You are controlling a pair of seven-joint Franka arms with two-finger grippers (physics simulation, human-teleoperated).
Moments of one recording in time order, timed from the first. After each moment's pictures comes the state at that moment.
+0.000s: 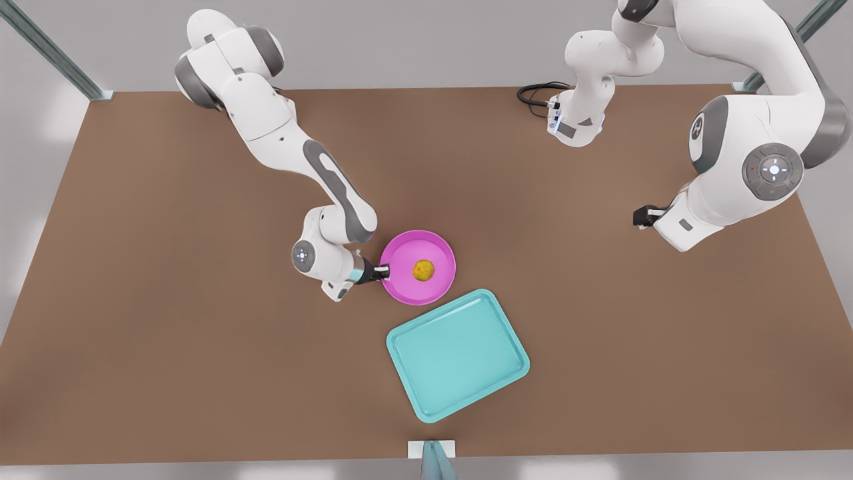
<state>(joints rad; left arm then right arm) -0.12 0.23 -0.02 -1.34 0.12 1.34 -0.01 0.48 0.67 0.08 -1.81 0.74 2.48 -0.13</state>
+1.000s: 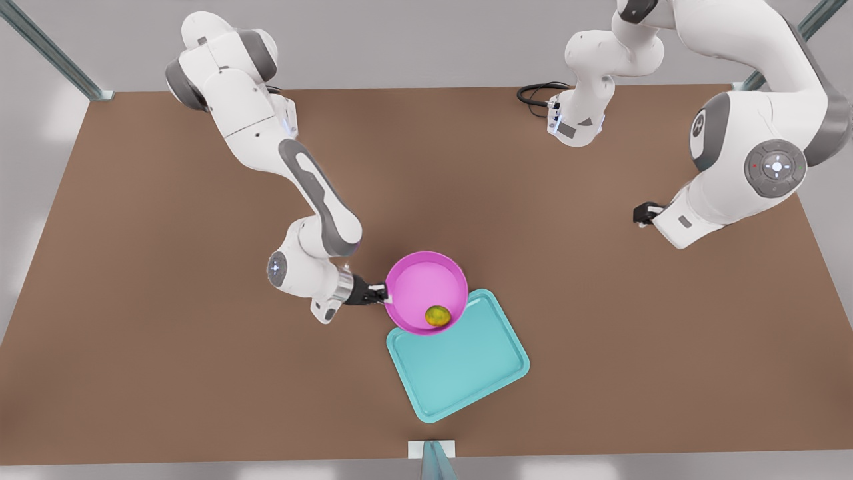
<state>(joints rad) -0.12 0.25 -0.02 -1.31 0.12 1.32 0.04 0.40 0.69 0.09 -1.56 0.81 2.40 -0.21</state>
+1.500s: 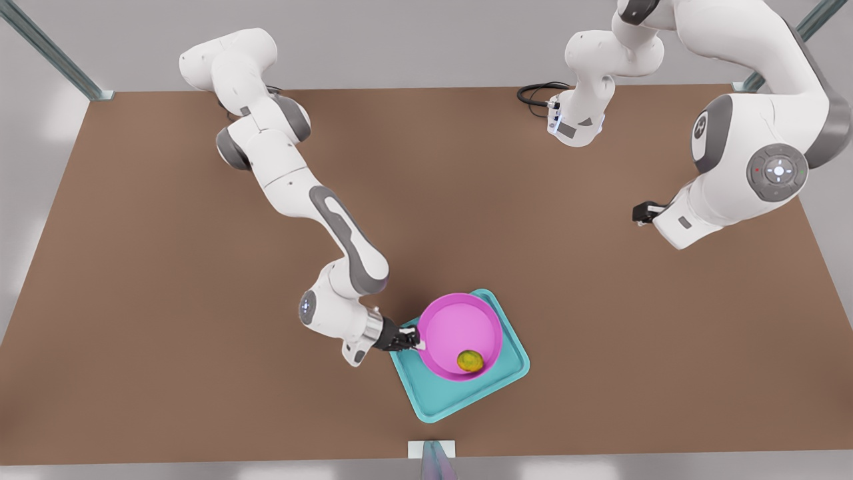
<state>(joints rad) -0.12 0.25 -0.02 -1.30 0.10 1.30 0.05 0.46 1.19 0.09 -0.86 0.81 2.42 -0.16</state>
